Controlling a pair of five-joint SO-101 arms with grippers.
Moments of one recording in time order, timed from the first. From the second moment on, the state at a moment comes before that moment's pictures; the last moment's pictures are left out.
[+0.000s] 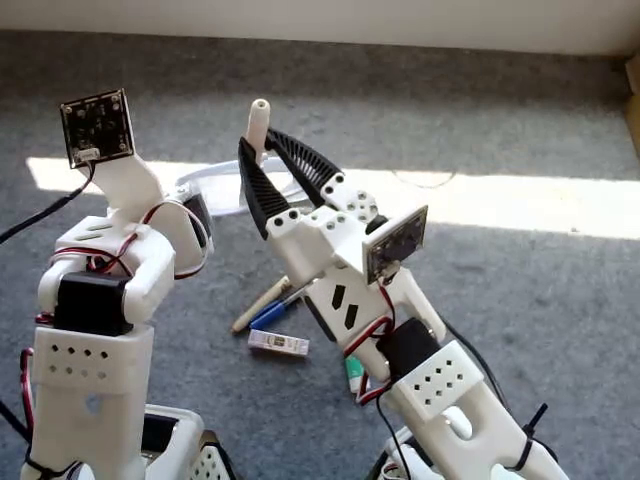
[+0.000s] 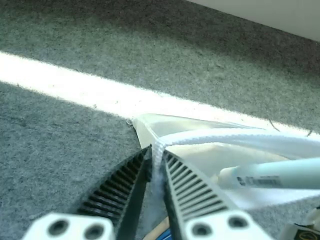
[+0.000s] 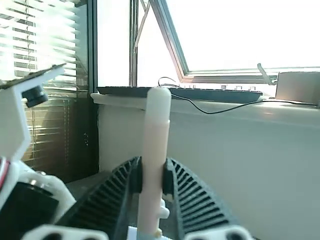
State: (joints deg) left arm -0.3 -44.2 27.4 68.9 25.4; right arm -38.4 -53.3 58.0 -15.3 1.7
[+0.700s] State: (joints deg) left arm -0.3 -44.2 27.5 68.9 25.4; right arm -41.4 -53.3 63.3 -9.6 8.5
